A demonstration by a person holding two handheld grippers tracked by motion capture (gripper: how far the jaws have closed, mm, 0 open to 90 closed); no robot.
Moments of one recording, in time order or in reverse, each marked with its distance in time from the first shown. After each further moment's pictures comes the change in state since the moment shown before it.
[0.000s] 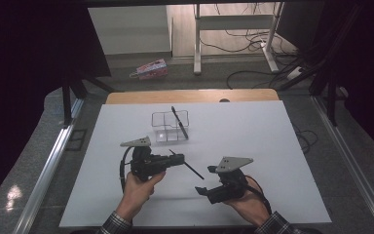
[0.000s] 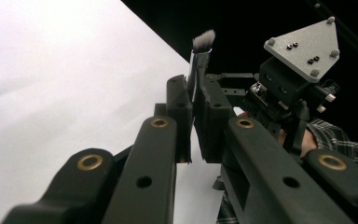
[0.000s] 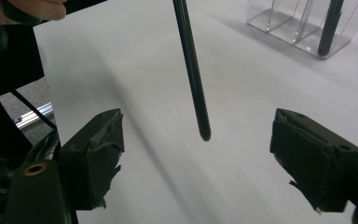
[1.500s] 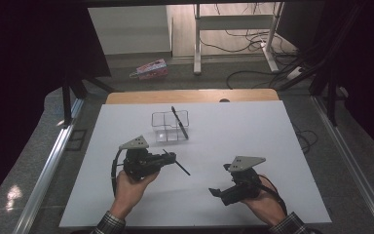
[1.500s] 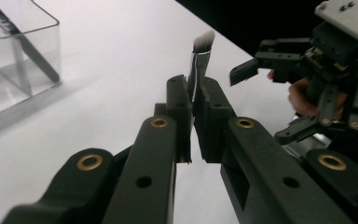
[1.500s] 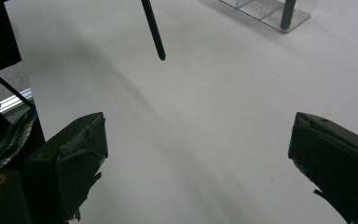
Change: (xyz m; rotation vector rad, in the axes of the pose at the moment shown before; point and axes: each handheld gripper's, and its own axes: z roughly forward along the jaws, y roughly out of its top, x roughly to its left) left arm -0.009 0.005 -0.015 0.067 0.216 0.124; right arm -0.016 -0.011 -0.027 0.059 -0.068 -0.010
